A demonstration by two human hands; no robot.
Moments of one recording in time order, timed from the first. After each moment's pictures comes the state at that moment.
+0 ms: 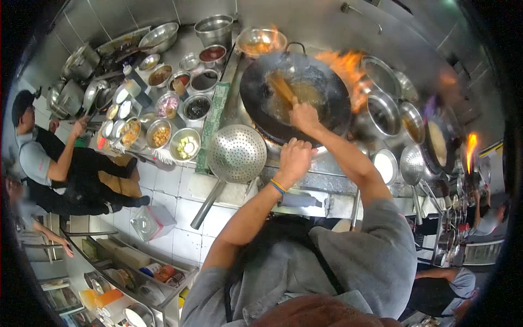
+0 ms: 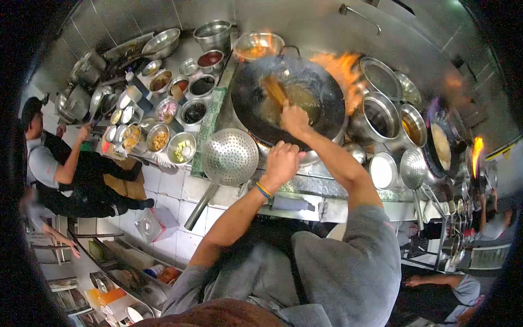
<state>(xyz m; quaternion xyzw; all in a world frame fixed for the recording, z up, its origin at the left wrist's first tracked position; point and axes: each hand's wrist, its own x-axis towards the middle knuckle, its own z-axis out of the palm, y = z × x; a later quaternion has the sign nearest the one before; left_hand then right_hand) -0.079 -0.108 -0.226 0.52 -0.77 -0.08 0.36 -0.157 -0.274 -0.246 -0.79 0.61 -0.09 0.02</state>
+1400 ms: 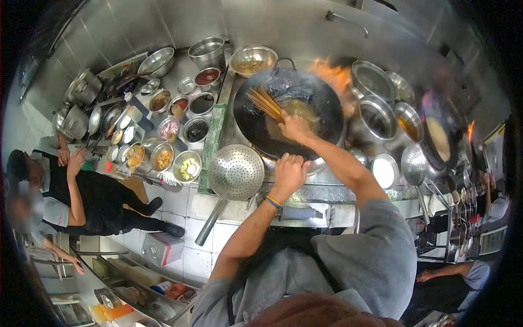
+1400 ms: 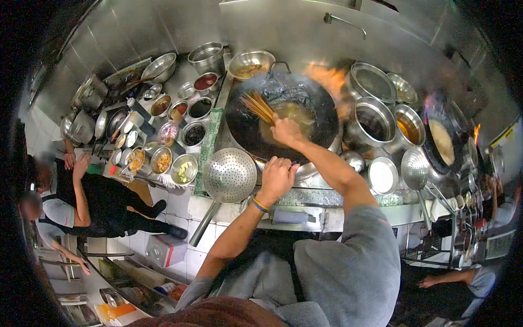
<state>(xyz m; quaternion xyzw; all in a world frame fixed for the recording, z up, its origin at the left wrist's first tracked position) -0.084 -0.108 -0.227 0.51 -0.77 -0.05 0.38 -0.164 -0.276 -0.228 -0.82 0.55 -0.11 0.07</state>
